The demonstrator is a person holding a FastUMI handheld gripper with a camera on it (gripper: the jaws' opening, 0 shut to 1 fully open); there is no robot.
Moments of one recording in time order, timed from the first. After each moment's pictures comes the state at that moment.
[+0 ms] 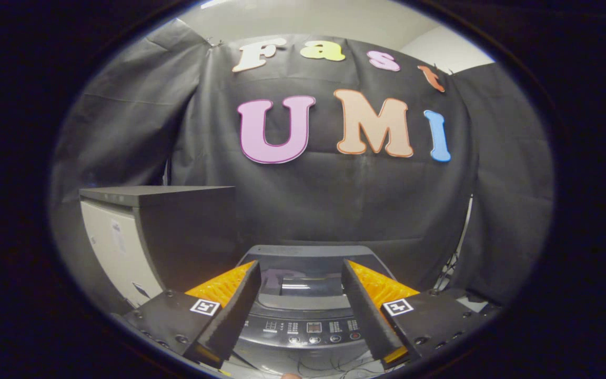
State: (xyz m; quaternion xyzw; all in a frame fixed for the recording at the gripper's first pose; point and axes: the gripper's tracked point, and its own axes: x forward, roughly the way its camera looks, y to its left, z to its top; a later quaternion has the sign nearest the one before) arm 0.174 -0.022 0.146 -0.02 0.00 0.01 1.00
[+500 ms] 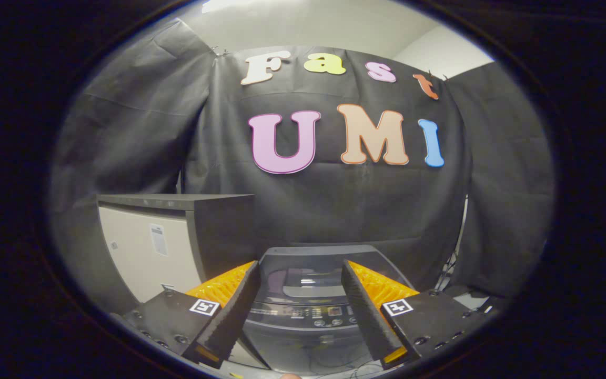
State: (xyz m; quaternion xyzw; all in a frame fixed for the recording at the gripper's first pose) arm 0.123 0.021 0.148 0.00 -0.02 0.02 1.00
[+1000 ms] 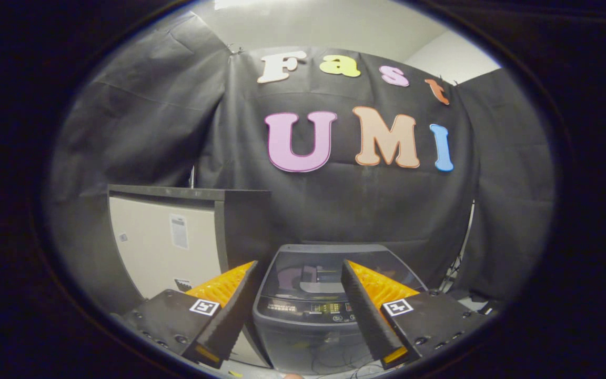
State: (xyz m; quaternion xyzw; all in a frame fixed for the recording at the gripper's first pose) arm 0.111 0.041 0.133 -0.03 -0.02 0.03 1.00
